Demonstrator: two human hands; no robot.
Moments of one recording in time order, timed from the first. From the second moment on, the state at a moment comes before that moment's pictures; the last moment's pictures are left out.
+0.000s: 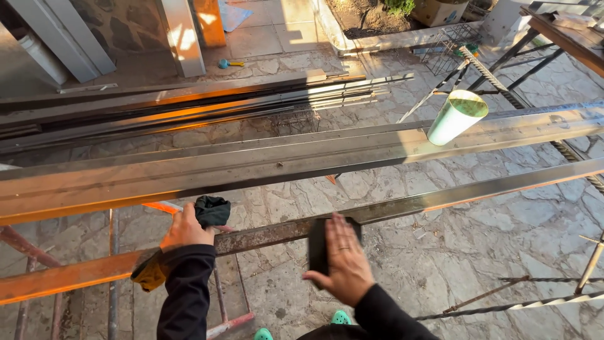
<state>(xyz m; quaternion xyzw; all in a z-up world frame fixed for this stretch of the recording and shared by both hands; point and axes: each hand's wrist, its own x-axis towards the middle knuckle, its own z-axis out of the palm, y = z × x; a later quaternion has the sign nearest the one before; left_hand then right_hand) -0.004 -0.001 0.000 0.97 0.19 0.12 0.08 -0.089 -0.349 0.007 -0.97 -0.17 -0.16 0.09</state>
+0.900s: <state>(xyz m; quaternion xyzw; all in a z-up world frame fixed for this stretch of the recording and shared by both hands) -0.009 -0.005 0.027 0.97 0.17 0.08 0.13 -0.075 -0.412 0.011 -0.99 -0.08 -0.04 0.07</state>
